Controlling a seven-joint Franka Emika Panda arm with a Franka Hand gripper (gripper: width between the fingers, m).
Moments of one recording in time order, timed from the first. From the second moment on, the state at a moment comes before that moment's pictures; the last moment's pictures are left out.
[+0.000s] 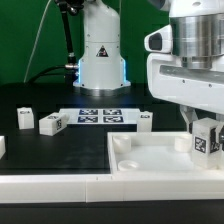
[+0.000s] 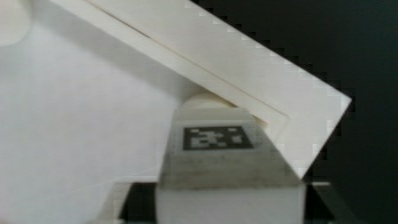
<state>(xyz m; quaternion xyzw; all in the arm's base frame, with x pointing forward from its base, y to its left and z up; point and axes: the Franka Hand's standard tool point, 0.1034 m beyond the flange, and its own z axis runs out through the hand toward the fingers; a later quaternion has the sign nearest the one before) 0.626 0.115 0.072 -0.86 0.51 0.03 0.06</state>
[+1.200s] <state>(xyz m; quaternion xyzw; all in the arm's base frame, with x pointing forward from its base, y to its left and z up) 0.627 0.119 0.076 -0.99 0.16 0.02 0.05</state>
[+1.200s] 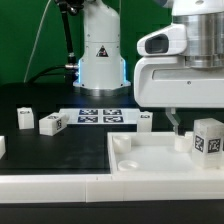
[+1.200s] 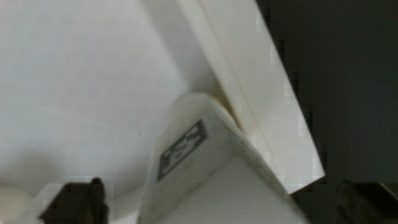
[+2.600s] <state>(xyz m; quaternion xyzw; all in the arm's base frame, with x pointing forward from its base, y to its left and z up) 0.626 0.119 0.073 -0.99 0.12 -0.01 0.03</state>
